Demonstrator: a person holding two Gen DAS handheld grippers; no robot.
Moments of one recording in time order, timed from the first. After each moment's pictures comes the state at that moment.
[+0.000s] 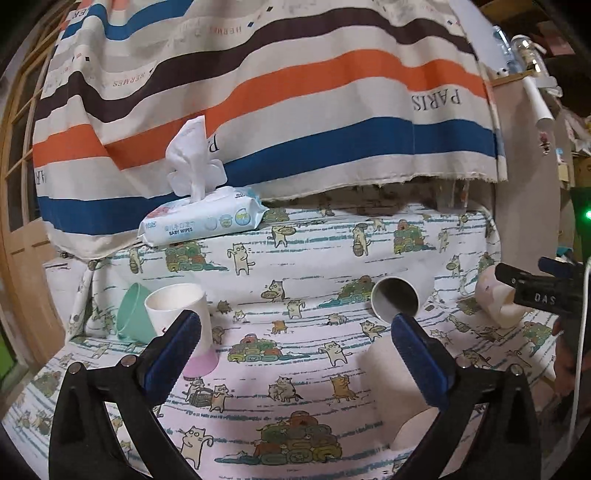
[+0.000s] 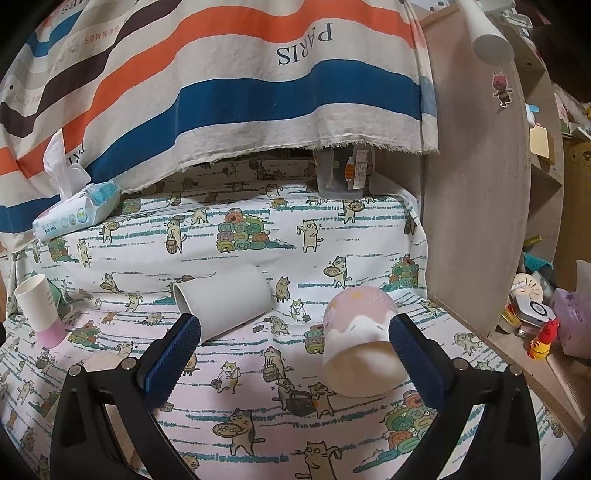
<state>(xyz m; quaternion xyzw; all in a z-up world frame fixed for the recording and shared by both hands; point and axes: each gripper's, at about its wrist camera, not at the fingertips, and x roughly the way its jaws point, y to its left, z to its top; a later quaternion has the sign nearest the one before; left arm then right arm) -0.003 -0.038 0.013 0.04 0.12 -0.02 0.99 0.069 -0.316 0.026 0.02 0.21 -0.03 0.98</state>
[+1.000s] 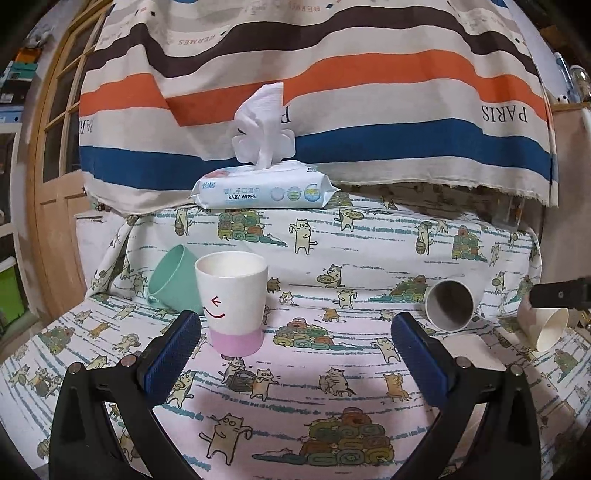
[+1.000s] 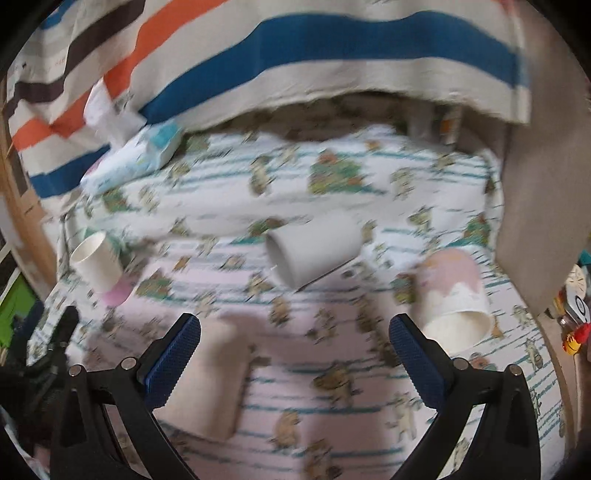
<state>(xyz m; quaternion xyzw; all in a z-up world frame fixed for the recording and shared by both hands) 0.009 0.010 -0.004 -0.03 0.13 0.07 0.99 0.096 -0.241 0.052 0.02 0.39 0.10 0.91</state>
